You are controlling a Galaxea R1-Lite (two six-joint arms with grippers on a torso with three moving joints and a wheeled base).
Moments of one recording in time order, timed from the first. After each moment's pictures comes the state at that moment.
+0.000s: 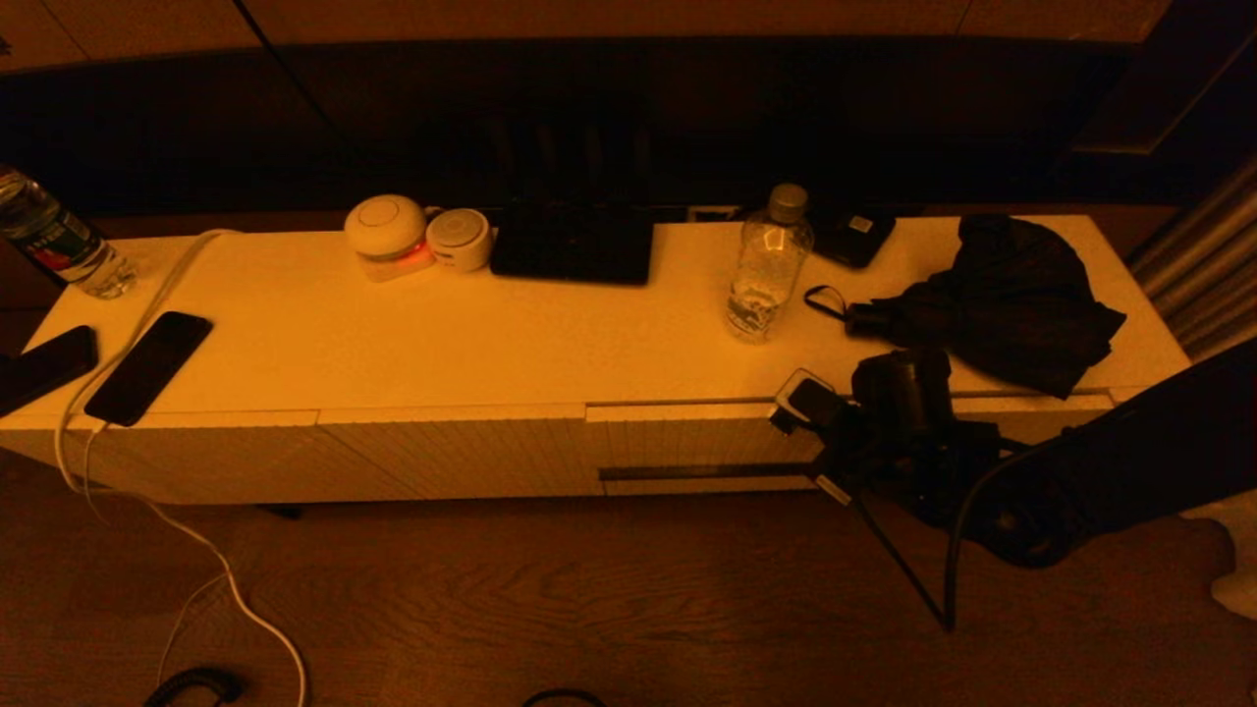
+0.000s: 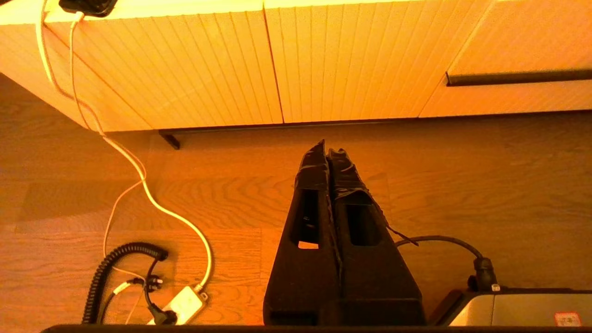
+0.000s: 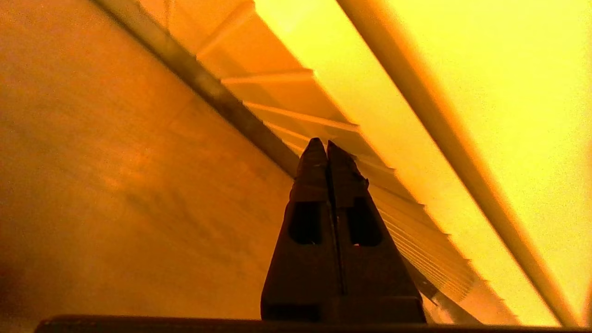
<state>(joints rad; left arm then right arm) 0.00 0.00 0.00 0.00 0.00 0.03 0.43 2.03 -1.01 -0.57 -0.35 -0.63</state>
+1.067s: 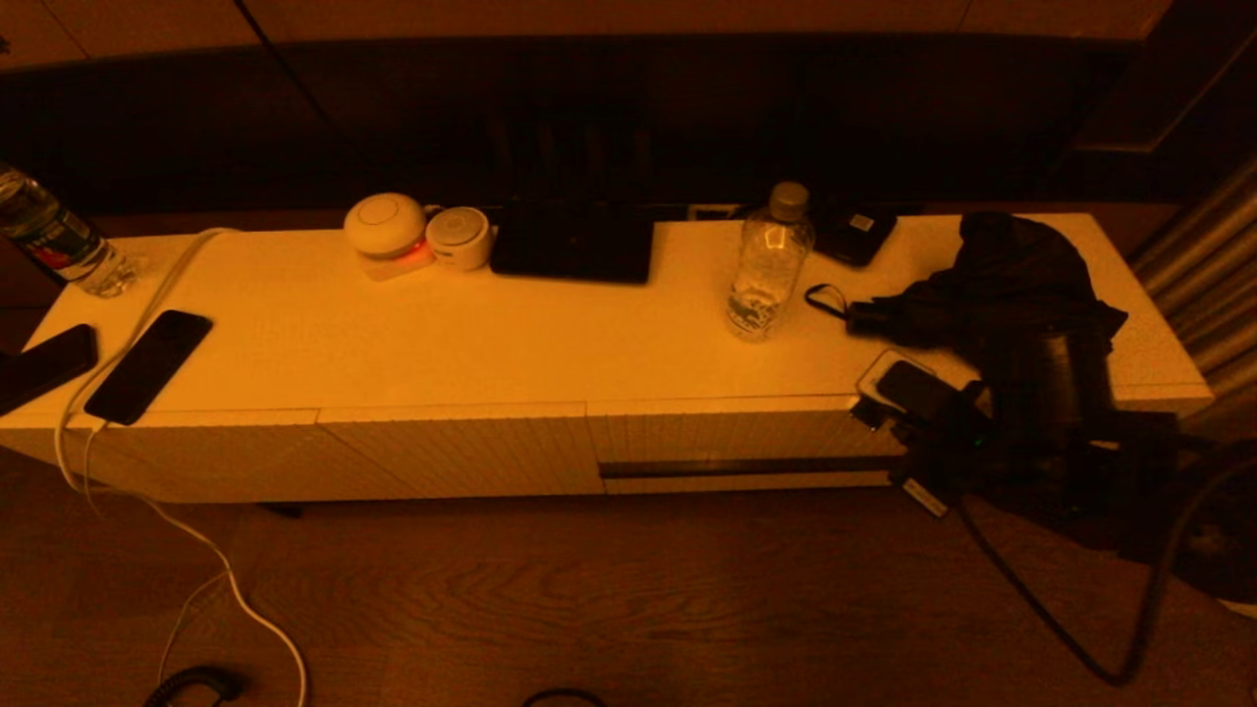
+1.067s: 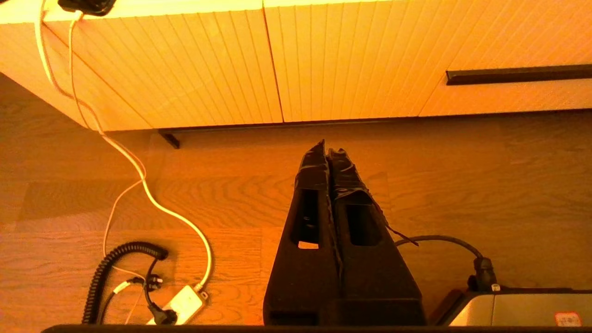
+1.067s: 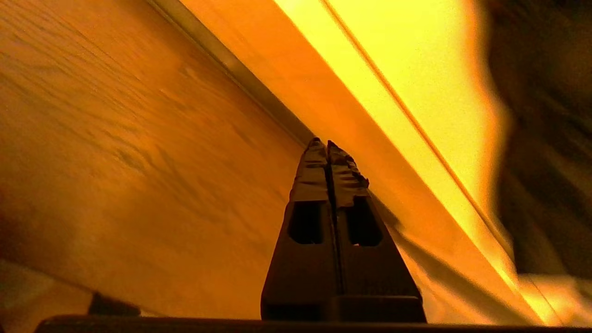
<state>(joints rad) 0.00 0.00 0.00 0.00 0.00 0.03 0.39 1.68 -0.83 -0.40 -0.35 -0.63</state>
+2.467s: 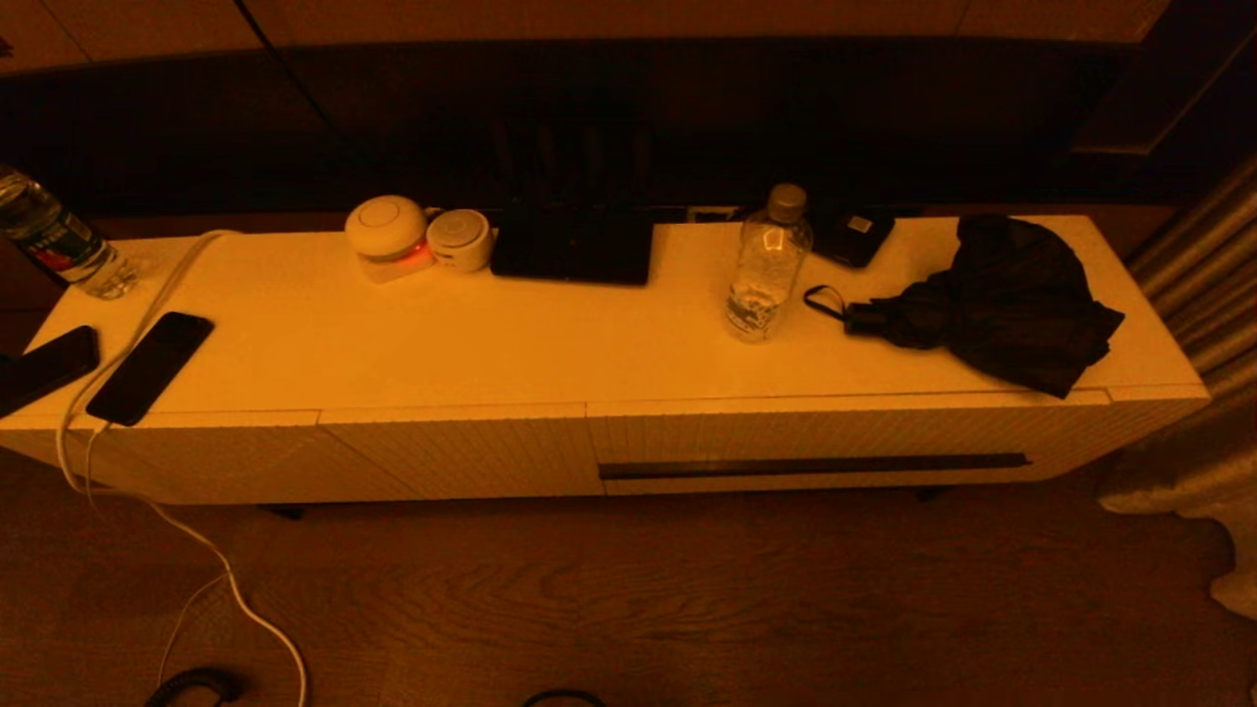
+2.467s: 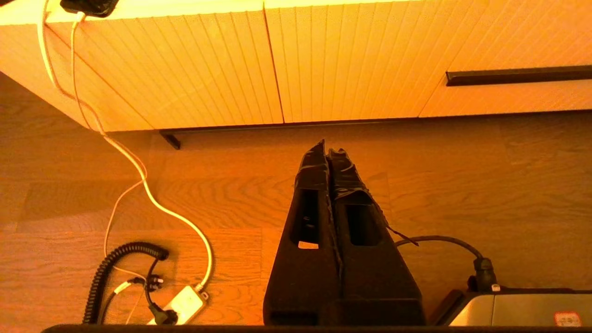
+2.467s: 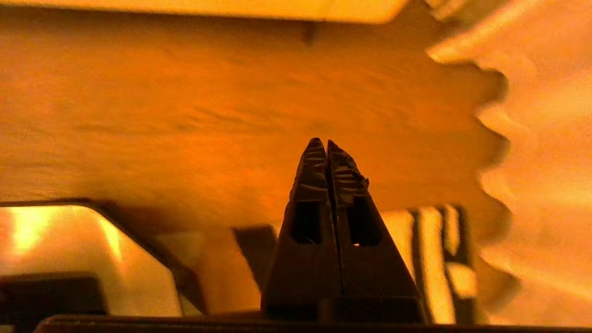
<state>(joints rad) 0.00 0.00 0.00 0.00 0.00 0.03 0.00 0.04 -0.26 0.45 -0.17 -0.05</state>
